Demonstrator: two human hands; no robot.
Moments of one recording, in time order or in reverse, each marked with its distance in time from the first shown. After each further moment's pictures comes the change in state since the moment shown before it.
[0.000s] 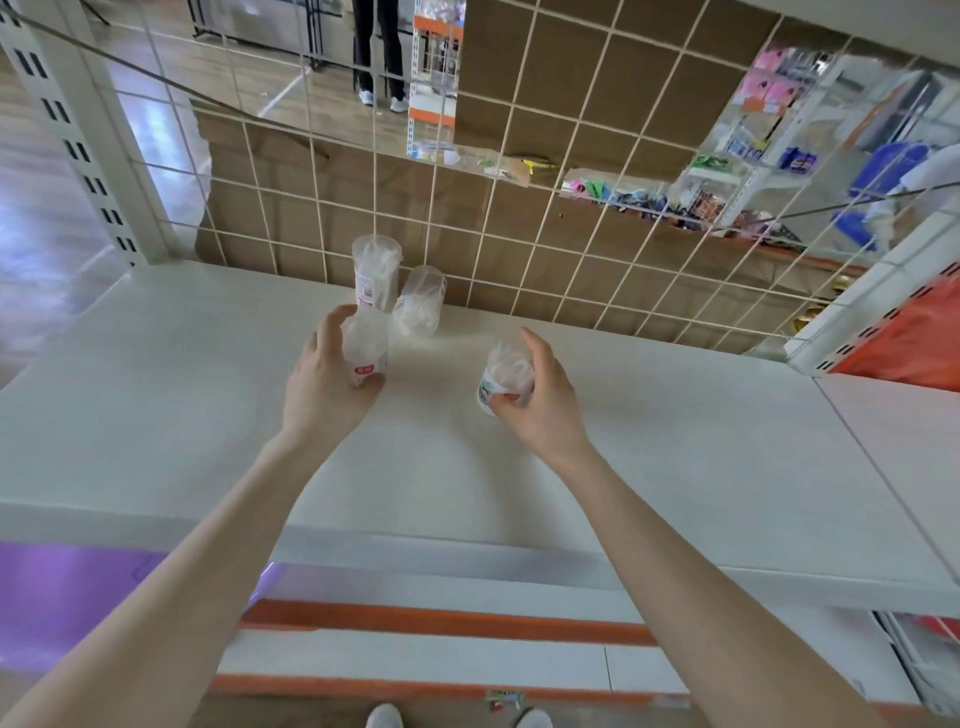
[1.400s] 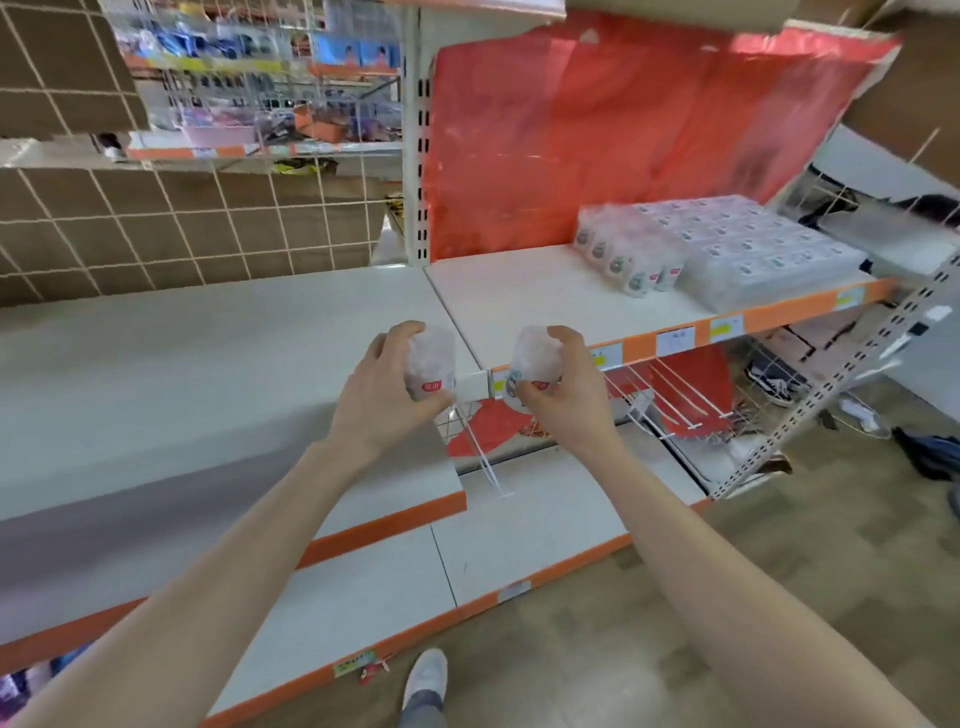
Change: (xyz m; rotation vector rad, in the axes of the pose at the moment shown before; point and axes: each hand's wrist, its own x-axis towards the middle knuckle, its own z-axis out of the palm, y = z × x) left_hand -0.282 0.347 0.228 -0.099 -0.451 0.483; right_hand -0.259 0.259 -0.349 0.058 0.457 0.184
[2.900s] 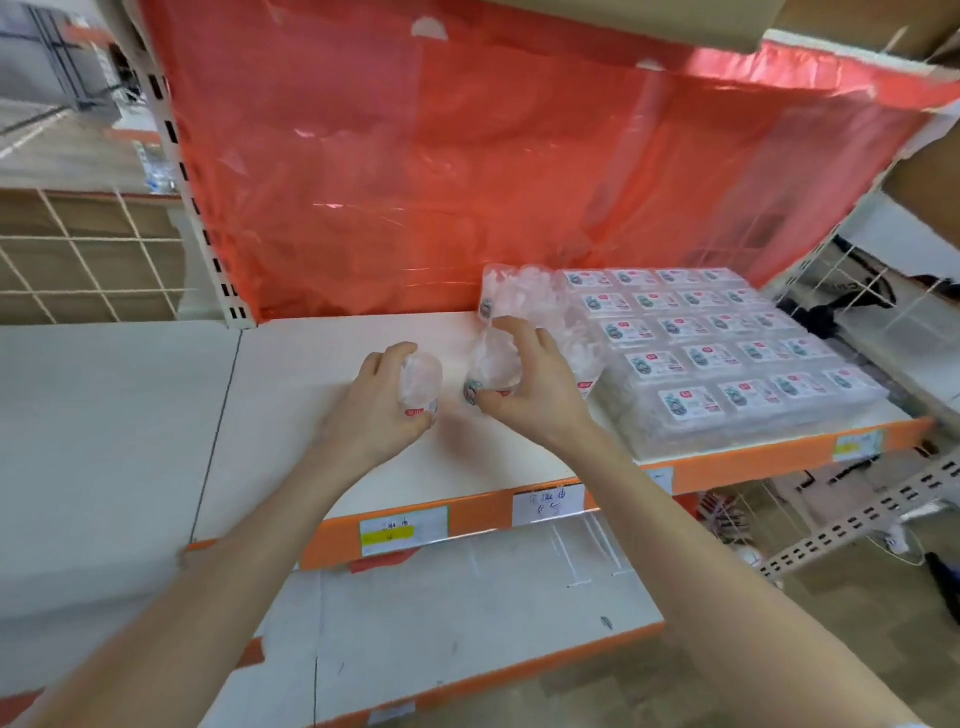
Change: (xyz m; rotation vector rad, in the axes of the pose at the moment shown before) left_hand 0.225 0.087 0.225 0.089 -0.005 -0.198; right_hand 0.262 0.151 -0.121 -0.142 -0.303 -0.195
